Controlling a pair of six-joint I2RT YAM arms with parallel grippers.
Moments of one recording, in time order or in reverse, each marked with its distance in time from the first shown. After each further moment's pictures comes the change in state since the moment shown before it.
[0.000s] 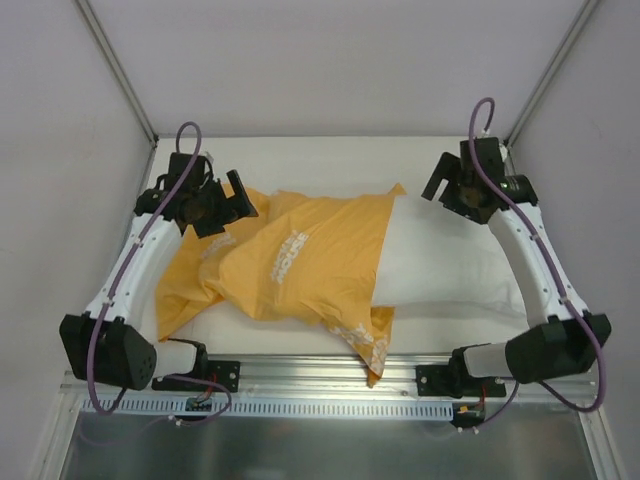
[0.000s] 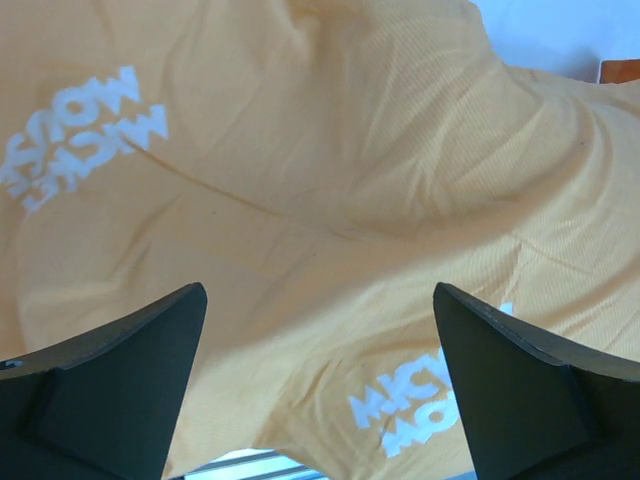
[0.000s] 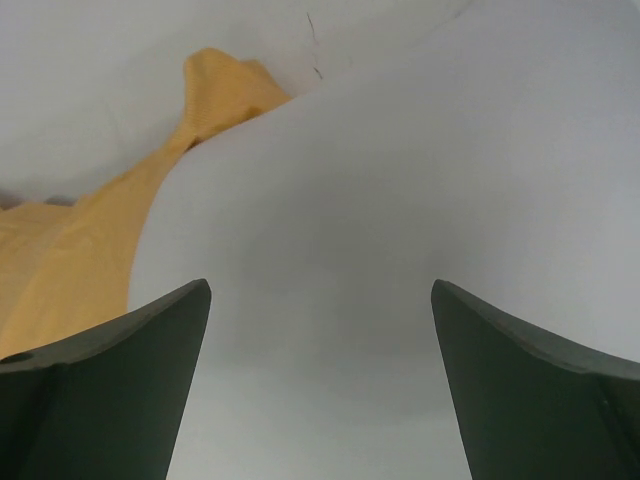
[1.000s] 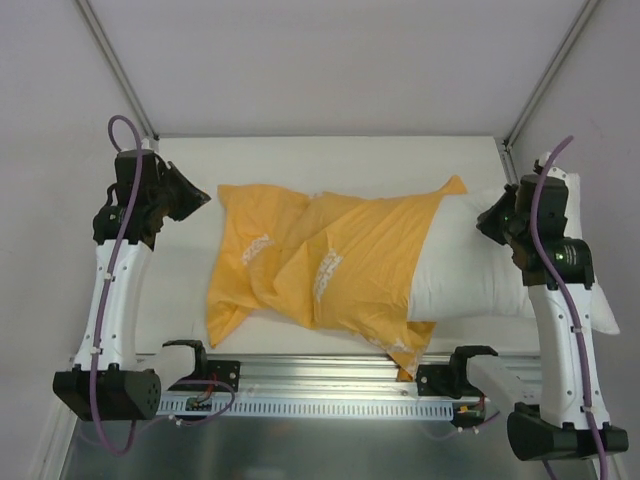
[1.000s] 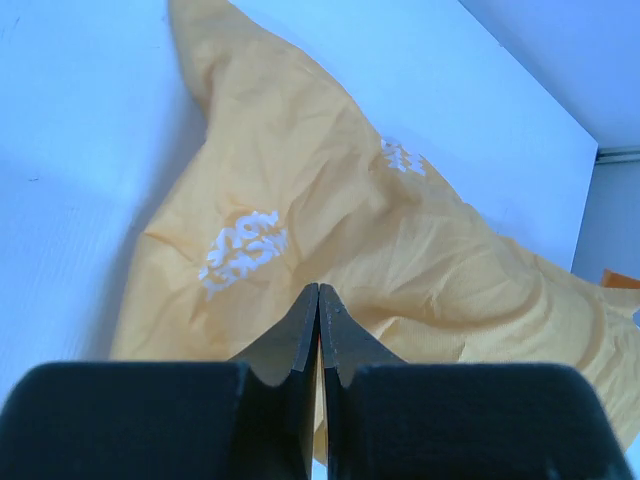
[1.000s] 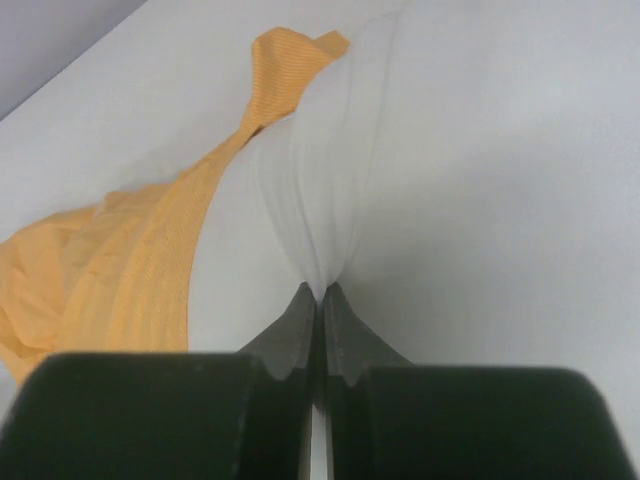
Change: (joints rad) left arm 0.148 -0.093 0.085 0.057 -0.003 -0.090; right arm -0.122 -0.326 -0.117 -0.036 -0.053 -0.035
